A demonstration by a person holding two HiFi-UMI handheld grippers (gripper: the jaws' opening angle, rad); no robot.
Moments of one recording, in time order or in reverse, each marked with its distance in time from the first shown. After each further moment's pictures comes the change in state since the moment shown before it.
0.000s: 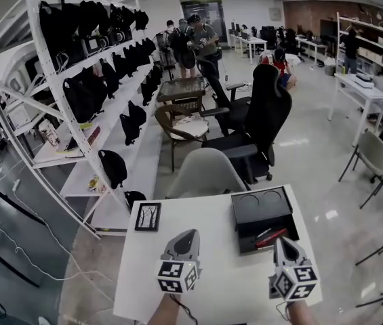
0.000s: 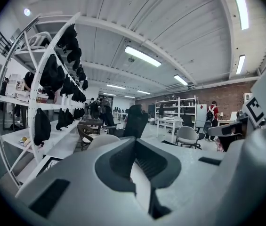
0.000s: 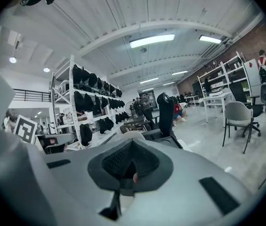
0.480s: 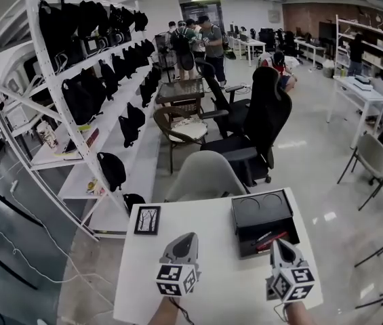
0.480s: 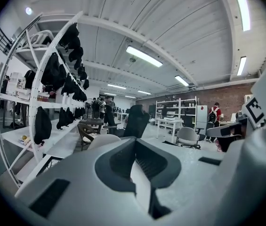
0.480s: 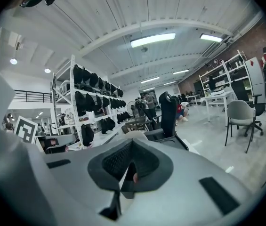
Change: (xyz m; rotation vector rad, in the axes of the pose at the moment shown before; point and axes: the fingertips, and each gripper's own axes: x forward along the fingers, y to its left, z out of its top) left arm 0.001 0.011 -0.002 -0.016 -0.002 0.004; right arm 0.013 0.012 -0.001 0.003 0.007 0.017
